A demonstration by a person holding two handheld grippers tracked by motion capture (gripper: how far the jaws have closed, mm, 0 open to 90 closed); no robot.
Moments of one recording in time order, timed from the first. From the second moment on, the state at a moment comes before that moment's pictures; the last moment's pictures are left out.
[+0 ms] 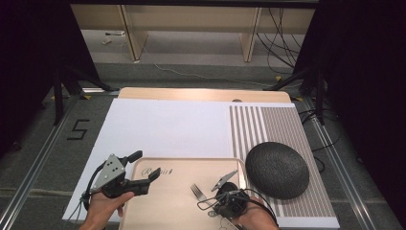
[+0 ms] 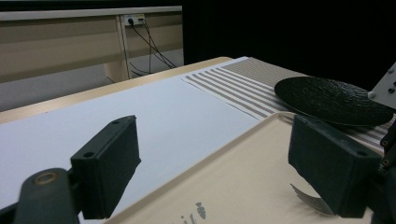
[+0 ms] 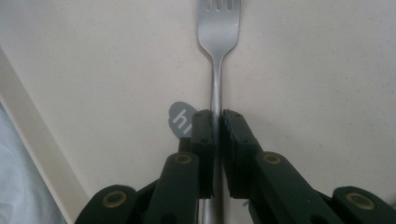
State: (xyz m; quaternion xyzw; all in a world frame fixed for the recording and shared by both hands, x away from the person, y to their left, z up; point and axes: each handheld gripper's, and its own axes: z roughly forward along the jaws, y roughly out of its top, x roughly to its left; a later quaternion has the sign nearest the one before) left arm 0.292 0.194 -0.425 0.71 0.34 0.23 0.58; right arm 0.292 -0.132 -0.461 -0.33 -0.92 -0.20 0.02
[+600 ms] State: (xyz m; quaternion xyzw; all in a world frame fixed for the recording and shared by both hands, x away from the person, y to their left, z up) left arm 0.292 0.194 -0.424 0.70 0.34 0.23 0.58; right arm 0.286 -0.120 -0.455 -0.30 -0.92 -0.27 0.03
